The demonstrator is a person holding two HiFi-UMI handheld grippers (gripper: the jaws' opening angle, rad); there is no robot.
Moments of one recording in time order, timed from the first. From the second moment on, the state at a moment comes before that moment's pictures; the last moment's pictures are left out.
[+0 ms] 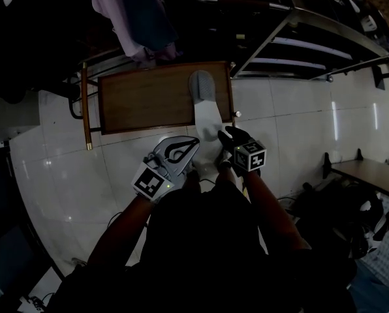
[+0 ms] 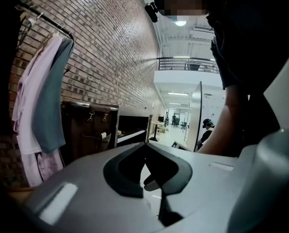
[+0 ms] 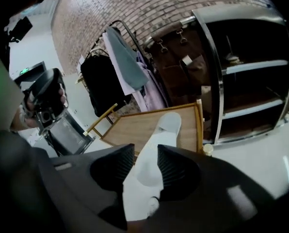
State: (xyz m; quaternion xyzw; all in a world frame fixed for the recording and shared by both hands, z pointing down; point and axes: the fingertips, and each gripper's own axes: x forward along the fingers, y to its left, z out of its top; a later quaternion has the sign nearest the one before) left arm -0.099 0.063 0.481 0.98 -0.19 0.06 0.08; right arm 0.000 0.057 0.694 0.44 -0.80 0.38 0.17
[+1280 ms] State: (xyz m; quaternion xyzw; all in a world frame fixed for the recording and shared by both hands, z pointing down) left arm -0.120 0.037 0.534 0.96 -0.23 0.08 0.14; right arm -0.048 0.032 0.790 0.38 -0.71 0.58 0.08
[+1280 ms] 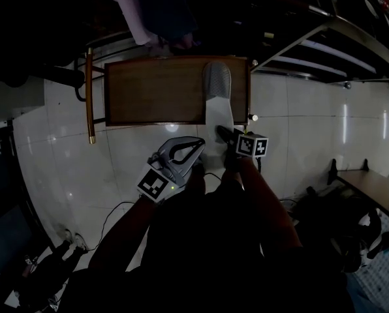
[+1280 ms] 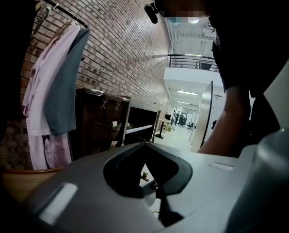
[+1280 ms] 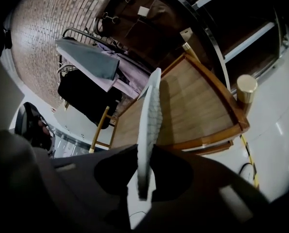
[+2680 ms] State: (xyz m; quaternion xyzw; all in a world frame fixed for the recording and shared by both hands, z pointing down) left arm -0.052 0.059 0.356 0.97 -0.24 0.01 0.04; right arm 0.013 0.046 0.353 0.37 -0.91 0.17 -0.04
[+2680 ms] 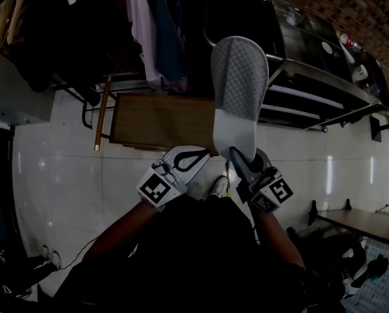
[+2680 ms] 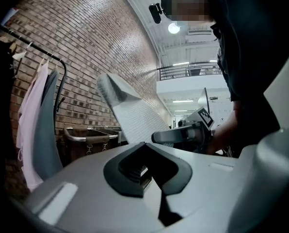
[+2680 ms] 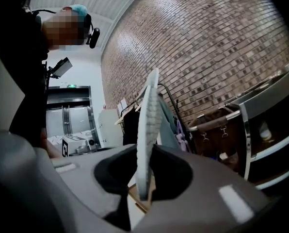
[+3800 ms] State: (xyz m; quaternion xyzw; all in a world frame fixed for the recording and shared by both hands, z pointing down) left arm -0.041 0.052 0.368 0.97 -0.22 0.00 0.05; right arm 0.039 0.051 0.375 0.41 -0.89 0.19 -0.02
